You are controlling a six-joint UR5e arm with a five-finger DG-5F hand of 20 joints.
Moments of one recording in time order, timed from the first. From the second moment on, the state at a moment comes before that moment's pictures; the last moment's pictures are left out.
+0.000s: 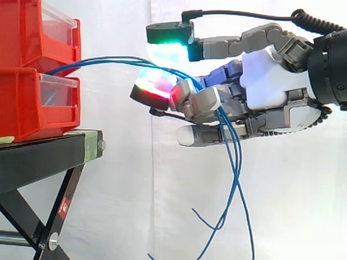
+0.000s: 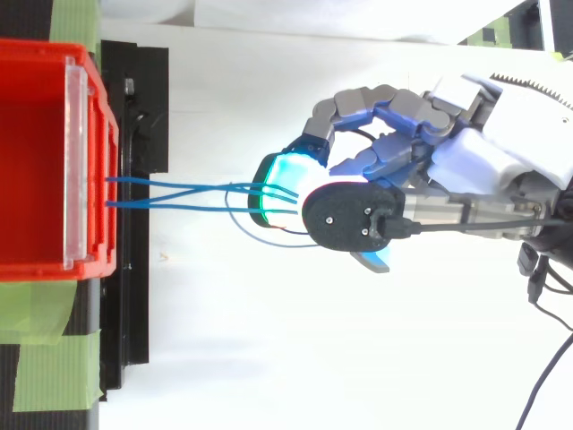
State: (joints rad) arm 0.37 -1.89 -1.71 -2.87 -0.69 0.20
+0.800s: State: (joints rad) arm 0.37 -1.89 -1.71 -2.87 -0.69 0.21
